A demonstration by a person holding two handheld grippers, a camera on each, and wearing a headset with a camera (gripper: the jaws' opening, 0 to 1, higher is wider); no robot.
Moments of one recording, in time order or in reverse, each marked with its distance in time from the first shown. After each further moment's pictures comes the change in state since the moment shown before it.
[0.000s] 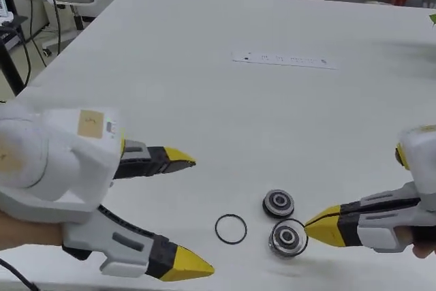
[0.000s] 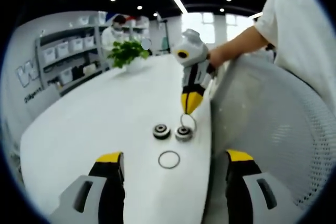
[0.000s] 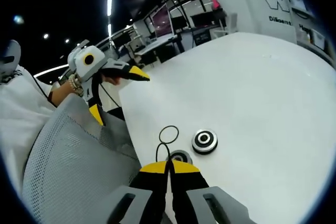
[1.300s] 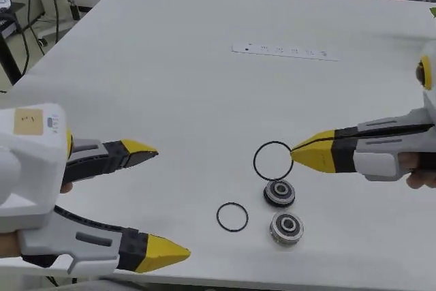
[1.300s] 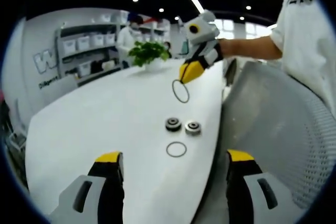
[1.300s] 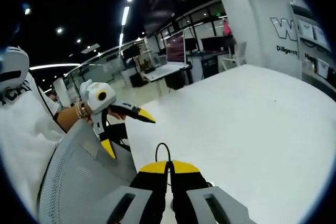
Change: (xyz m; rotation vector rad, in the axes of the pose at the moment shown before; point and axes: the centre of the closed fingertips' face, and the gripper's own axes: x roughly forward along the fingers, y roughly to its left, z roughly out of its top) left arm -0.025 0.006 -0.015 -0.104 -0.040 0.126; right arm -0.004 0.023 0.089 -0.149 -0.149 -0.010
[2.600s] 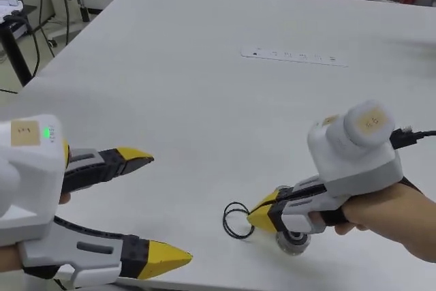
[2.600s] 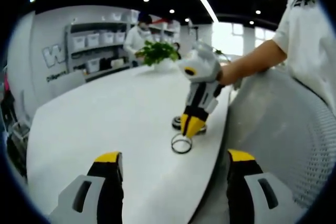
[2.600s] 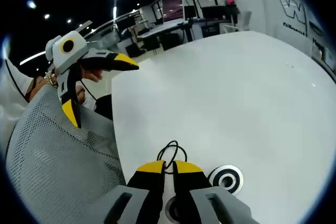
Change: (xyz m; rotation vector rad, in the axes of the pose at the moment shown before) left arm -0.006 0.008 -0.006 -0.055 -0.013 0.061; right arm 0.078 -0.012 -0.088 0.037 0.270 -0.007
